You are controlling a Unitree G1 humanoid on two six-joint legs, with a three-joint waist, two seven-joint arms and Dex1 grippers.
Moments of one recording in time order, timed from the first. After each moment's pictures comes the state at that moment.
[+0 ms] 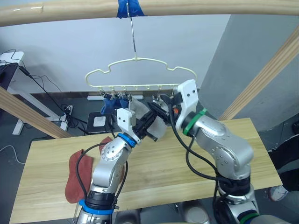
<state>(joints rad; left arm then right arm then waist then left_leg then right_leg) -0.20 0.16 -0.08 -0.17 -0.29 0.19 -0.48 -0.52 -0.11 0.14 -0.62 0.38 1.02 0.29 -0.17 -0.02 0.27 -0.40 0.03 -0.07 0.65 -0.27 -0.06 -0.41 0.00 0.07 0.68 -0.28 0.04</state>
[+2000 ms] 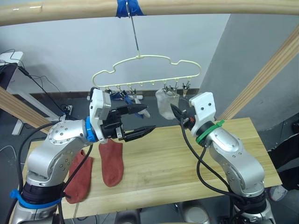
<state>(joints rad) -0.31 0.69 0.09 -0.46 -0.70 0.51 -0.92 -0.34 -0.21 0.20 -0.67 0.14 0.82 0.16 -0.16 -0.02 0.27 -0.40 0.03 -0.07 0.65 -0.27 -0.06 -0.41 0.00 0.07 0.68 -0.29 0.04</state>
